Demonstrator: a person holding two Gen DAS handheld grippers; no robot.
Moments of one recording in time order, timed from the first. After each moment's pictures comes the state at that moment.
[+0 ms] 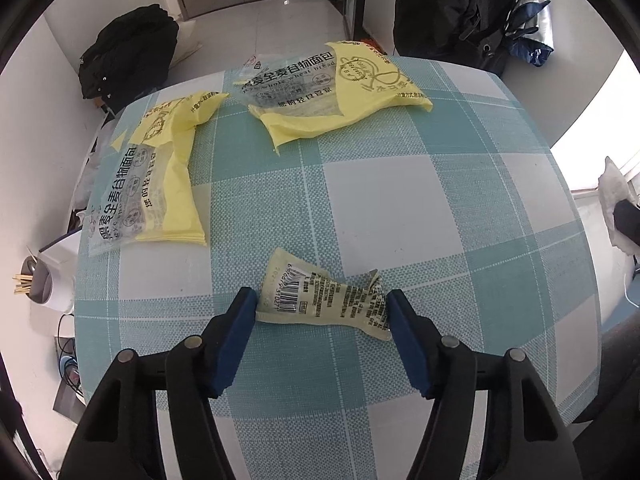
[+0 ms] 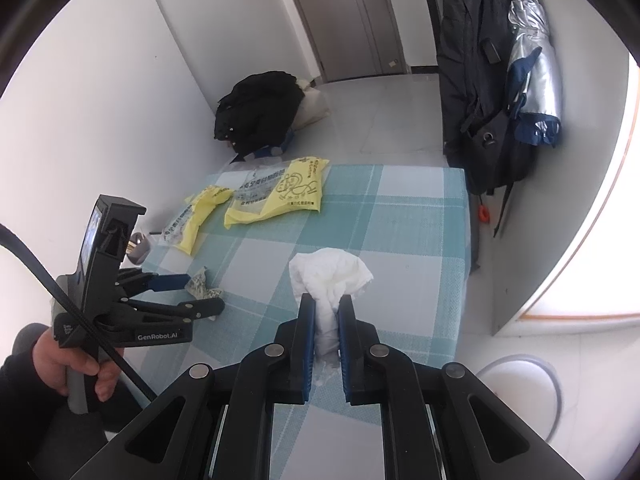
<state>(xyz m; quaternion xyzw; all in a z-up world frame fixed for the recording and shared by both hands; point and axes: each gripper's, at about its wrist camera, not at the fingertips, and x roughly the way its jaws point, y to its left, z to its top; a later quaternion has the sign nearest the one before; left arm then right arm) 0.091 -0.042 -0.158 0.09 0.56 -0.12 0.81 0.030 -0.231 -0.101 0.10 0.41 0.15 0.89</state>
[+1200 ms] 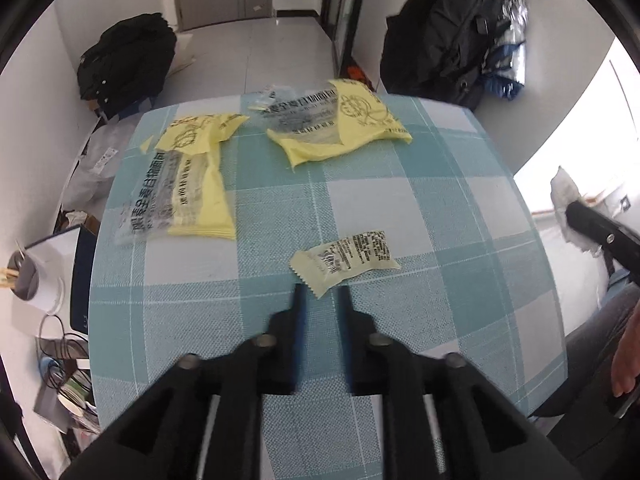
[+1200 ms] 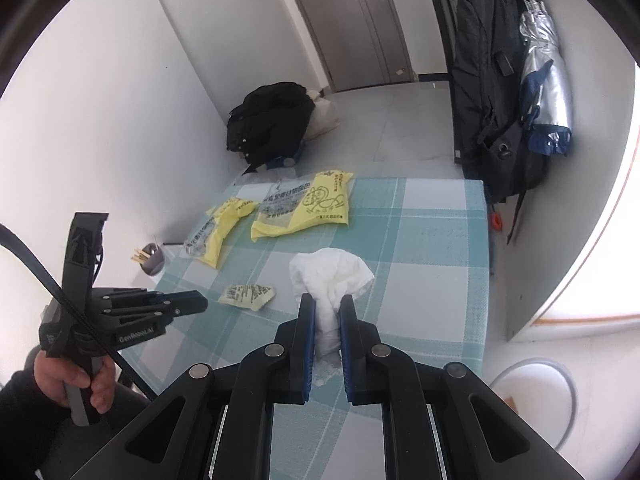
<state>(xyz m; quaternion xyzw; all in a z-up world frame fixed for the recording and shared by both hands) 0.087 -0.019 -0.138 0.05 0.53 -0.16 0.83 0.025 -0.217 -0.088 0.13 0.39 0.17 0.89</state>
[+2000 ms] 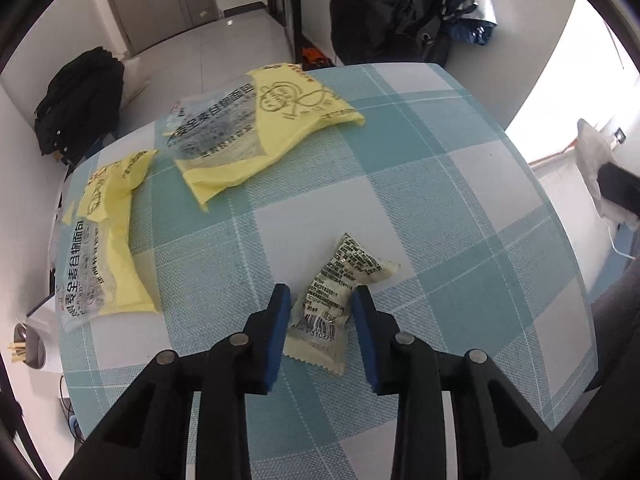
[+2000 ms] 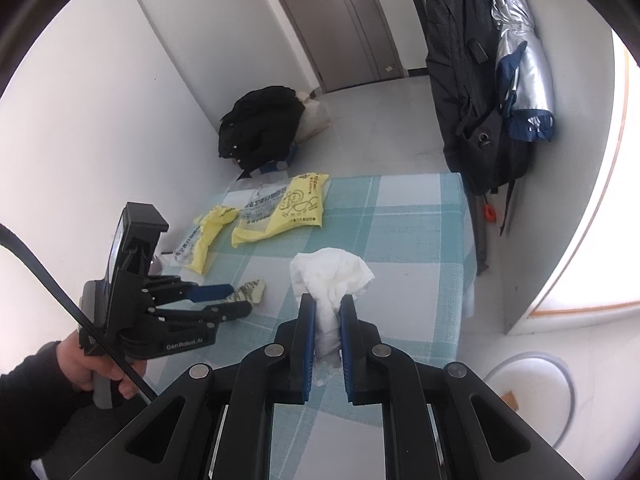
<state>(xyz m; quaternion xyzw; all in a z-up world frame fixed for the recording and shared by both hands) 0.116 -0.071 -0.165 0.14 0.53 -0.21 0.81 0.026 -0.245 -0.095 0.15 0.40 0.16 0.89</state>
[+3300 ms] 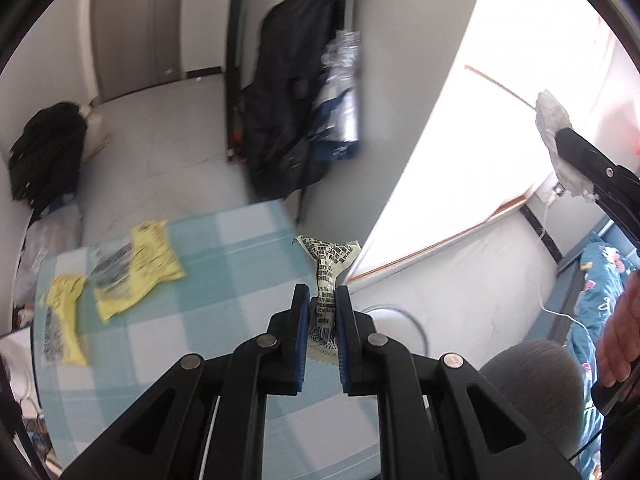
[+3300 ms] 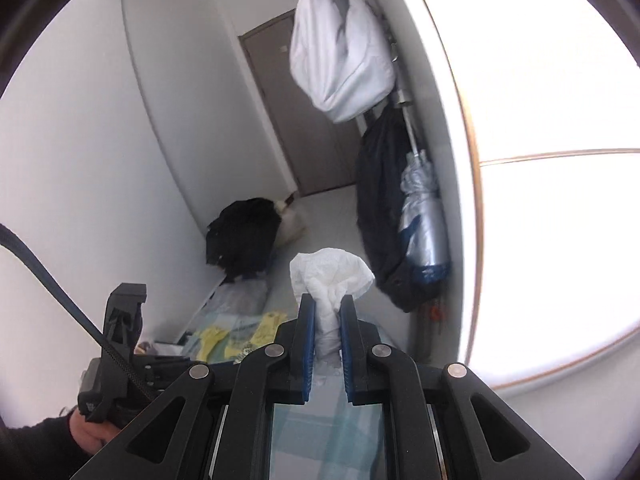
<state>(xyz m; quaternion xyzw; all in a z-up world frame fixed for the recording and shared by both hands) 0.060 -0.194 -0.028 0.05 0.44 -0.31 0.84 -0.048 -0.377 0.050 0.17 0.23 0.09 0.95</state>
